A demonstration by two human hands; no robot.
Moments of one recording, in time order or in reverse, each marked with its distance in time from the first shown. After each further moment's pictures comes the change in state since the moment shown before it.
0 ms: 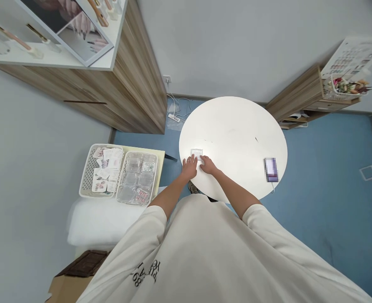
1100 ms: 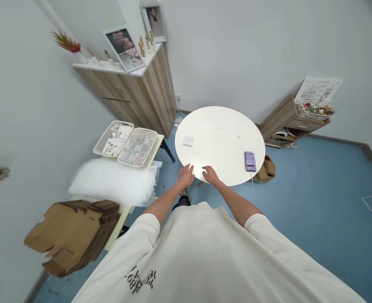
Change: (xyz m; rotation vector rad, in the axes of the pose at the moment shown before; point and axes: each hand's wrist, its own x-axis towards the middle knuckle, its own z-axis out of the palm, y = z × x) left_hand -0.185 0.146 0.096 0.051 0.214 -0.081; right_hand -0.227 0.105 0.021 0.056 0.188 -0.192
